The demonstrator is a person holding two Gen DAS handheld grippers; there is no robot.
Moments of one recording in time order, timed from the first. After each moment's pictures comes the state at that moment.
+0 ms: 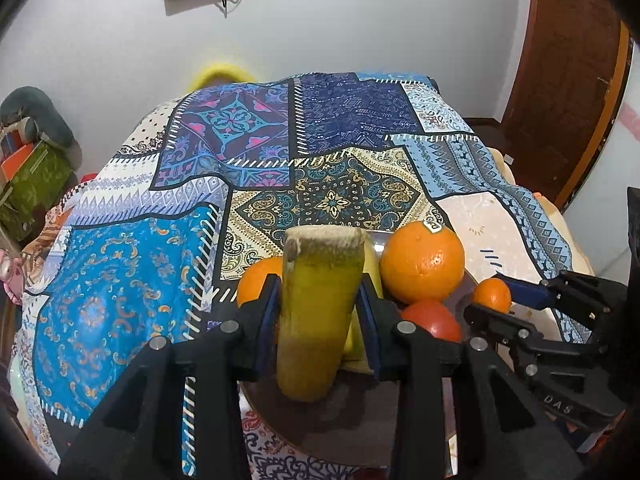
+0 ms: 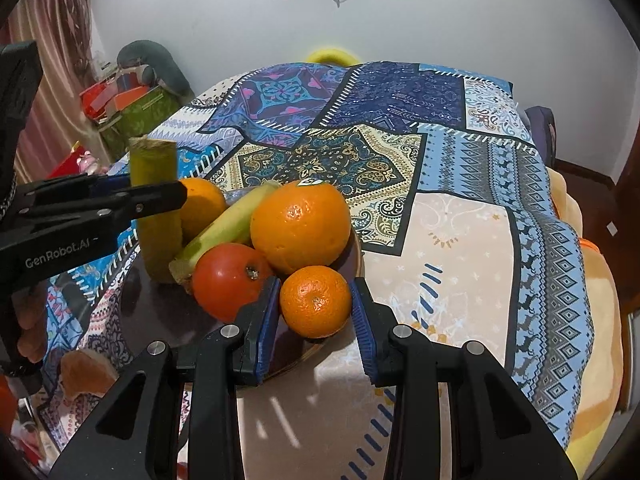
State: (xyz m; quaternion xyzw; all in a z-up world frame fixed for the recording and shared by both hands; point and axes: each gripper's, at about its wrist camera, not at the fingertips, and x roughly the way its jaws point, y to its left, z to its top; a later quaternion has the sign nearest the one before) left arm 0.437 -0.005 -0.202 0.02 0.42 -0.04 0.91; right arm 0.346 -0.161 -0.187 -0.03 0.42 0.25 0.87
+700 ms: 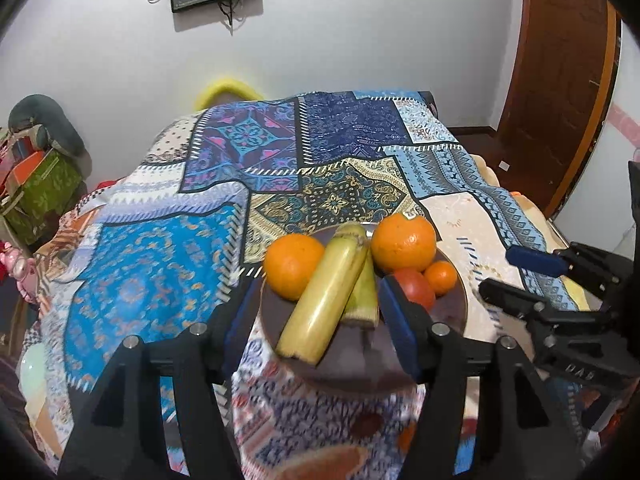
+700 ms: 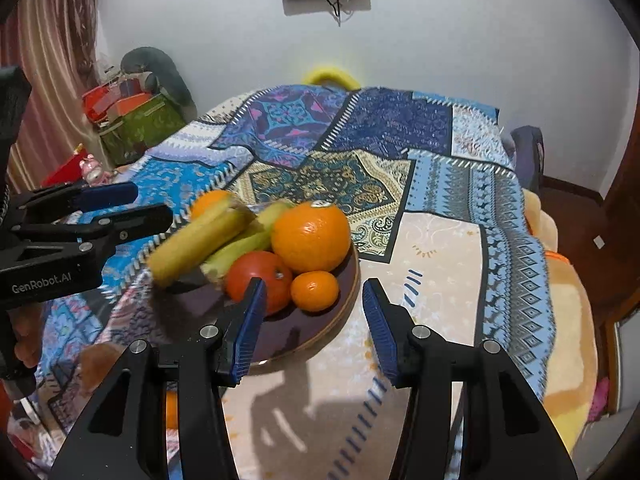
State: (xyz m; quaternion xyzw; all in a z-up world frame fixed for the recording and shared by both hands) left arm 0.374 0.004 -0.162 0.03 0.40 -0.04 0.92; right arm 0.315 -0.166 -0.149 -0.04 0.40 0.24 0.88
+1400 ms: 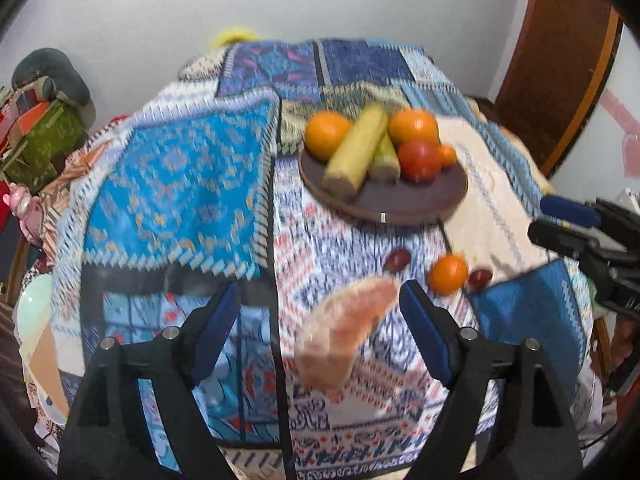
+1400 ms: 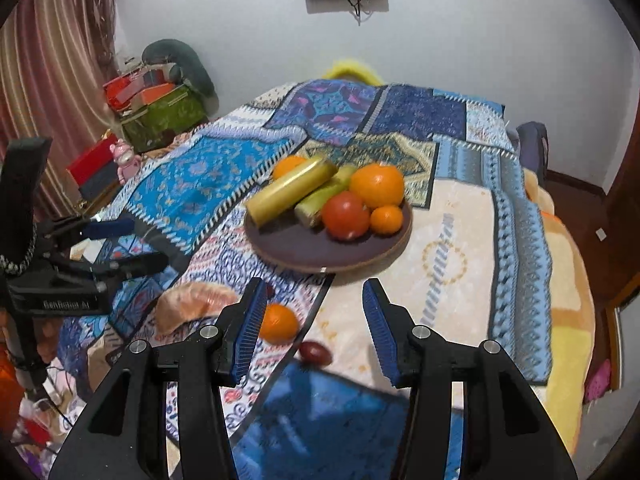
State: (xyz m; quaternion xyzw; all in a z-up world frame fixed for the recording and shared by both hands) left arm 0.268 0.051 -0.200 0.01 0.47 -0.05 0.88; right arm 0.226 -0.143 -0.133 -0.05 0.41 0.25 0.87
